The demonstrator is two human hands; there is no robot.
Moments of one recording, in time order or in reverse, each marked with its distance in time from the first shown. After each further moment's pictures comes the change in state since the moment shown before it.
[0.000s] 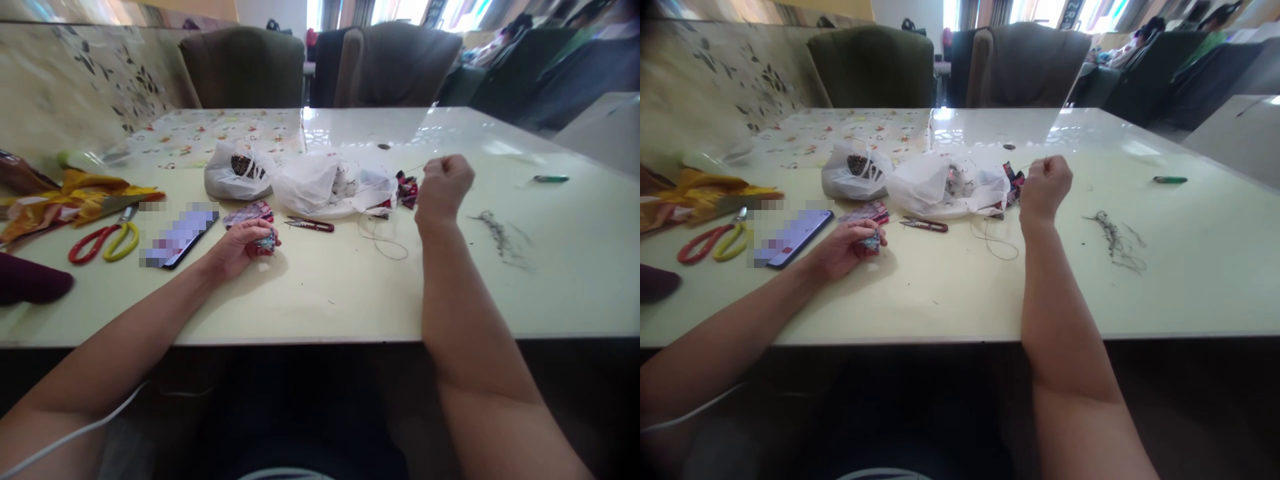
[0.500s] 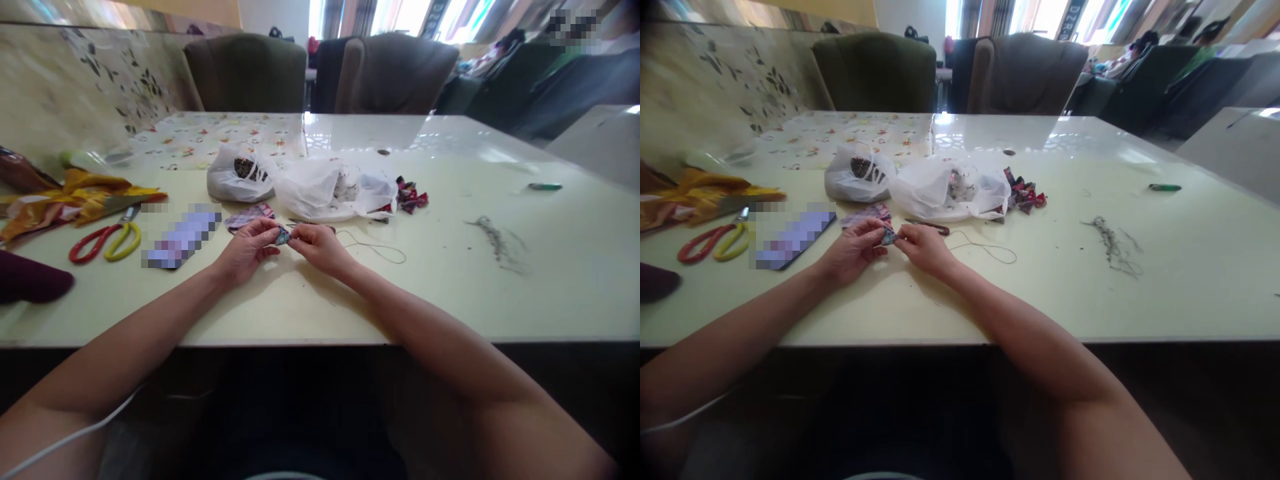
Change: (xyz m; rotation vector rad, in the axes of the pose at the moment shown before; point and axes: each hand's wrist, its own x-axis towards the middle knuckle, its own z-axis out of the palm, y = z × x) left_hand 0.003 -0.016 0.009 -0.096 0.054 0.123; right_hand -0.151 -0.040 0.098 -0.129 -0.917 -0.083
